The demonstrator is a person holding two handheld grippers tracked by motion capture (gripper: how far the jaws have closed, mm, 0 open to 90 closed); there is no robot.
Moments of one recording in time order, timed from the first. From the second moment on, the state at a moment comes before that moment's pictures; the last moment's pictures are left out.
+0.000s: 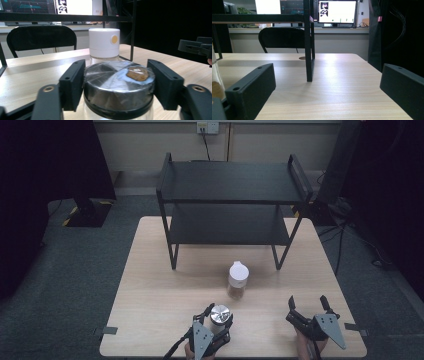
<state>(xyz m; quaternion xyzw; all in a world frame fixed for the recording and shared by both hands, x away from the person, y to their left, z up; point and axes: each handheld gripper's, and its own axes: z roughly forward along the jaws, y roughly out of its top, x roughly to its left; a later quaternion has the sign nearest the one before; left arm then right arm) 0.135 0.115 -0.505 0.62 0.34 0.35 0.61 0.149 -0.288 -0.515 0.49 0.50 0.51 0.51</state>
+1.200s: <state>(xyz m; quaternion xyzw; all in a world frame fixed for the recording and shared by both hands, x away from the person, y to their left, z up) 0.140 0.127 -0.486 0.63 0.33 0.33 0.62 0.149 -0.288 -0.515 0.49 0.50 0.51 0.51</state>
